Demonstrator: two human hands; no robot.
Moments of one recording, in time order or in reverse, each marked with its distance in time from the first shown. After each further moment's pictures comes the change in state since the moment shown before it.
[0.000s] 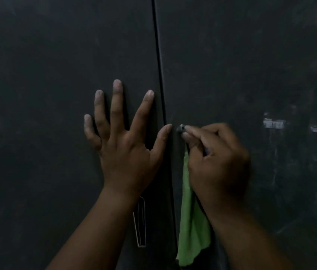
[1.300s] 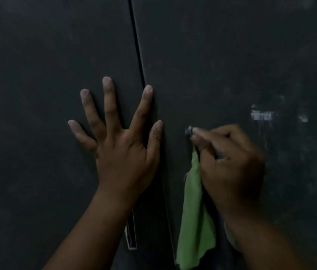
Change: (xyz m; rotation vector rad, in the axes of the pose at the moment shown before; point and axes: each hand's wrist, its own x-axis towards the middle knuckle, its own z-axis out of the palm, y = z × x) left_hand 0.000 0.021 0.001 -0.002 -0.130 -0.003; right_hand -0.003 0.038 -0.022 -0.004 0.009 0.003
